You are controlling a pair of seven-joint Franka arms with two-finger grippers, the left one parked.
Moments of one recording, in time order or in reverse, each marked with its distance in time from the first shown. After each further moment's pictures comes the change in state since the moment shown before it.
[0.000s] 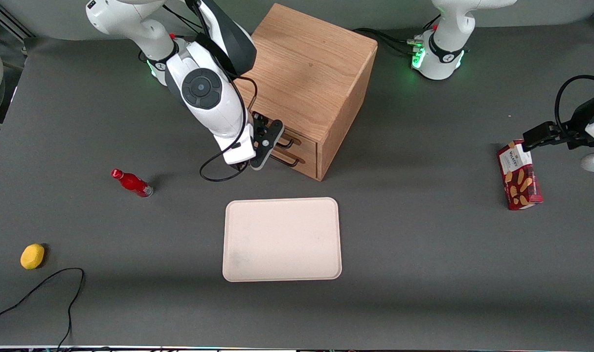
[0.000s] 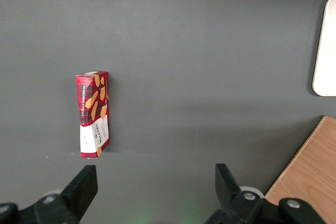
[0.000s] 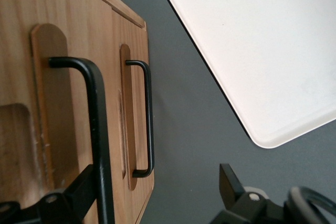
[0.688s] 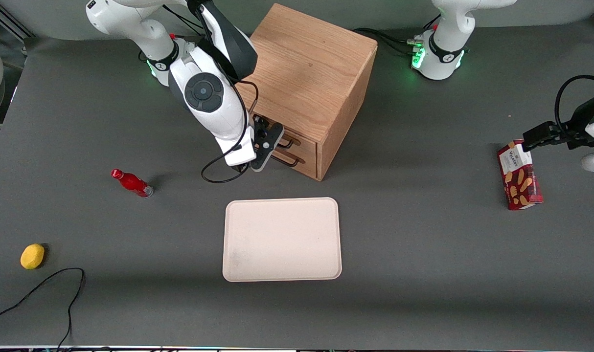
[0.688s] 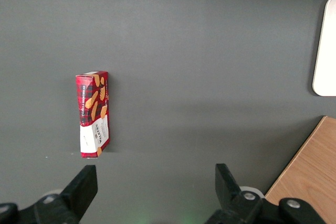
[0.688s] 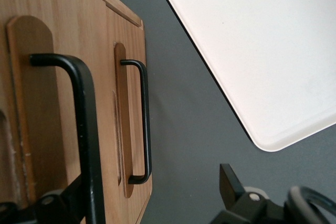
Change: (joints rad) arm 0.000 0.000 0.002 -0.035 0.000 0.044 0.000
